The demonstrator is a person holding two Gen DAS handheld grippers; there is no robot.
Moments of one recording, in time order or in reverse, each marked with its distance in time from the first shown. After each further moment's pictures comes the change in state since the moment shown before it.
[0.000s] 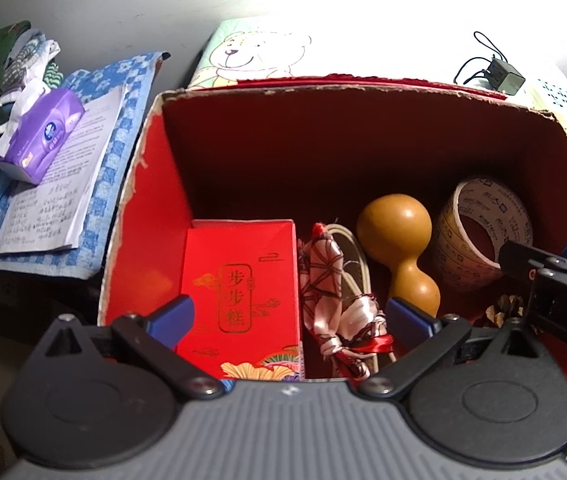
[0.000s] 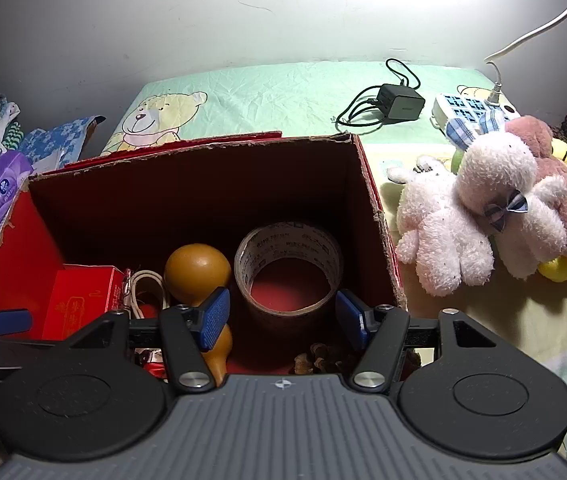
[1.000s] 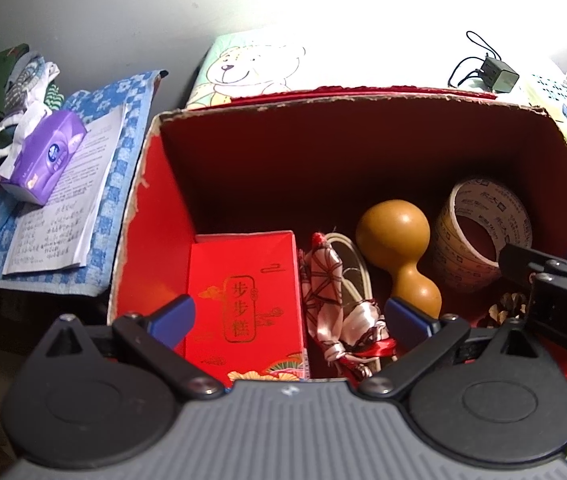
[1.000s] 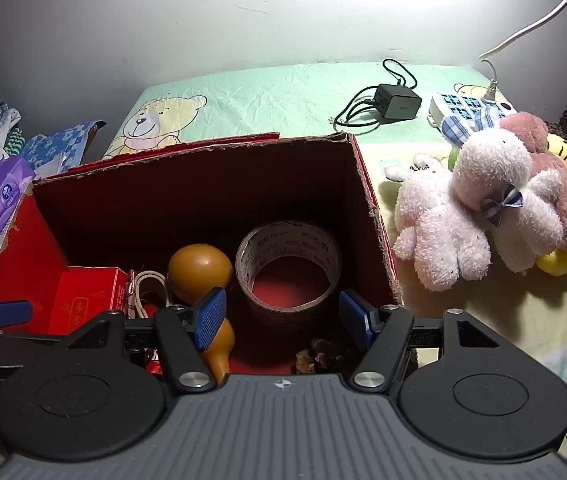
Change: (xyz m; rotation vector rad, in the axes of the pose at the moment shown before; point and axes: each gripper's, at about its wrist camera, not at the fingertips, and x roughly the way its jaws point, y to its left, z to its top) left arm -0.005 -0.006 0.000 0.047 -0.035 0.029; right arm -0.006 -0.001 -0.003 0.020 -0.010 0.004
